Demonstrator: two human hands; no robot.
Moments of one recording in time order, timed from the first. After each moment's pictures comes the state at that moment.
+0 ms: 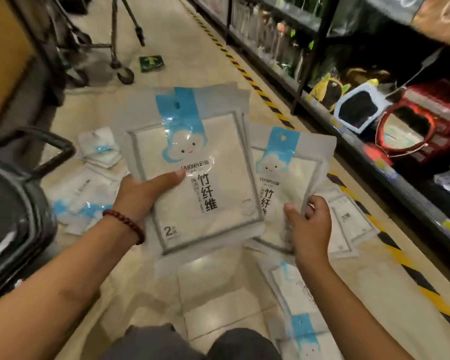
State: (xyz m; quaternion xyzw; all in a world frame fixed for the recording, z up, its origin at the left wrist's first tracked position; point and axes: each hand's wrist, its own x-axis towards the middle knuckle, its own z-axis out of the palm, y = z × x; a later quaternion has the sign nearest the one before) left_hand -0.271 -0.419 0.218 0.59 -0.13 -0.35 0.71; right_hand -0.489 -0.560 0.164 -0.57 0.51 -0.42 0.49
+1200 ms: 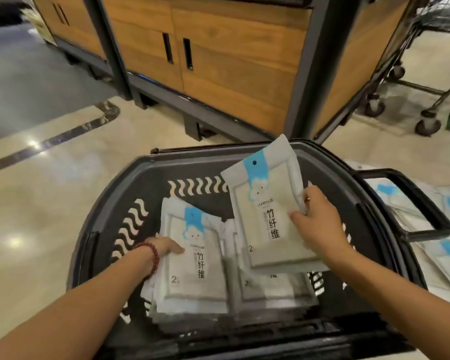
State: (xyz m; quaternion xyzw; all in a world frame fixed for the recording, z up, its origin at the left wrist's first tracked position) left_hand -0.119 0.054 0.149 0.69 0.43 -0.25 0.53; right_hand -0.089 -0.247 0.222 -0.91 -0.01 -0.04 0.41
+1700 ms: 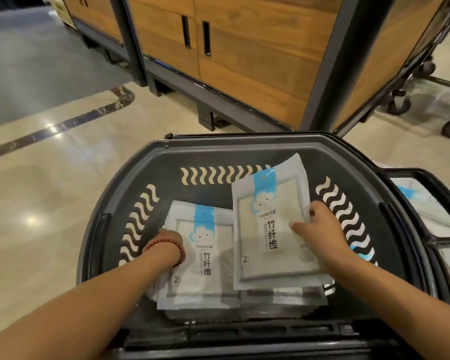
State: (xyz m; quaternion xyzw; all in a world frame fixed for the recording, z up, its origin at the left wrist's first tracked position) left_hand -0.125 0.035 0.124 0.91 0.27 -0.33 0.02; right_hand -0.093 -0.234 0.191 -0.85 0.09 0.10 0.50
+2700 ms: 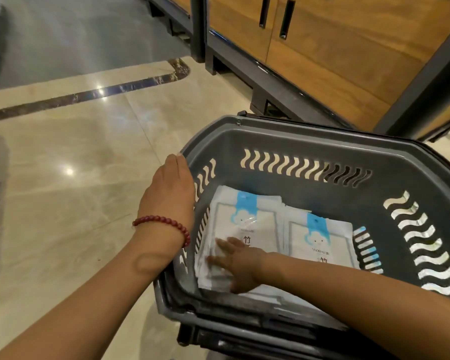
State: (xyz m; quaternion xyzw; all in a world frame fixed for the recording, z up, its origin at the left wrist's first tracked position) left_hand -0.203 0.088 0.217 0.97 0.23 0.08 0.06; right_hand -0.138 -0.058 0.085 -0.77 -0.53 0.34 -0.12
